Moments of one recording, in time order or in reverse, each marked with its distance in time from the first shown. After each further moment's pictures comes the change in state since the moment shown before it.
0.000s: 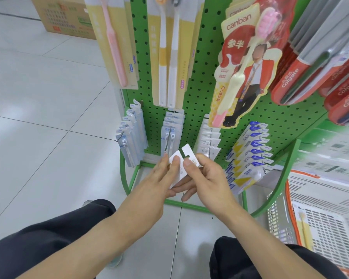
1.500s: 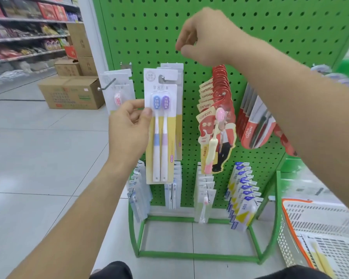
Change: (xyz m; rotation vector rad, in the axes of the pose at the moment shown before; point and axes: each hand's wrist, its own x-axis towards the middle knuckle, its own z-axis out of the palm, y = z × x) left_hand 0.102 0.051 -0.217 -0.784 0.717 -0.107; right_hand 0.066 -0.357 -0.020 -1.271 0.387 -0.643
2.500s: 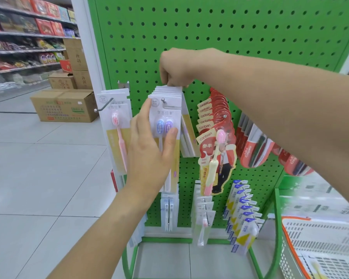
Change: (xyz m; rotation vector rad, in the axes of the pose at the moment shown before) left_hand -0.005 -0.009 0.033 0.306 0.051 0.331; right_hand 0.077 -0.003 0.040 -0.389 -0.342 -0.112
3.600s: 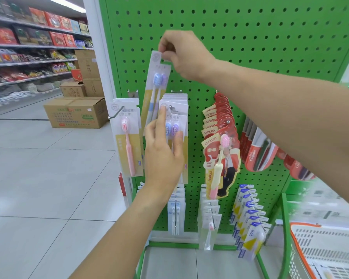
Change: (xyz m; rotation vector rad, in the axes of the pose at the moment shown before) left_hand 0.003 0.002 0.015 0.026 0.039 0.003; right_hand -0.010 0.000 -0.017 0.468 0.518 -0.039
